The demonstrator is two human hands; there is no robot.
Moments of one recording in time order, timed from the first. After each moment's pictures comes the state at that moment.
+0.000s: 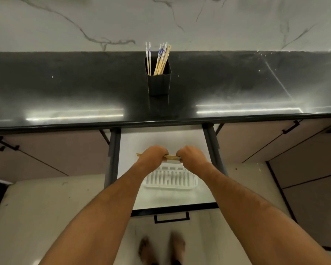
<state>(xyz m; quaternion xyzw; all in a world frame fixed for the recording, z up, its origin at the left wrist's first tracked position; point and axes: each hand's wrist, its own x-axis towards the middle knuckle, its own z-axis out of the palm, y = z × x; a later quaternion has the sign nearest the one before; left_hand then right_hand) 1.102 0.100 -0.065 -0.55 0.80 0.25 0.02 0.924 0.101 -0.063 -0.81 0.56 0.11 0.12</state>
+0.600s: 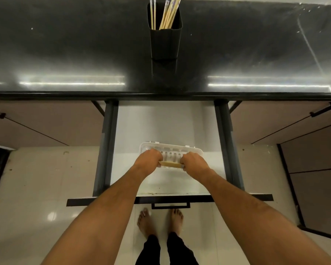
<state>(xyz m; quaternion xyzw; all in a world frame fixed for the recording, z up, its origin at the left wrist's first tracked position) 1.110 0.136 -0.181 -0.62 0.68 0.37 0.07 0.907 0.128 -0.188 -0.79 0.54 0.18 0.21</state>
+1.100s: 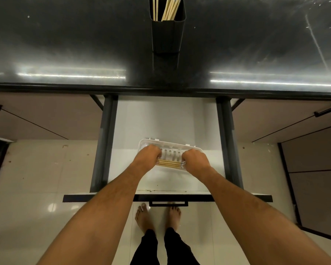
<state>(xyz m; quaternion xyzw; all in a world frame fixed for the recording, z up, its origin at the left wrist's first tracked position) 1.110 0.132 -0.197 -0.65 0.67 0.37 0.02 0.899 0.124 -0.198 -0.80 0.56 0.16 0.16</state>
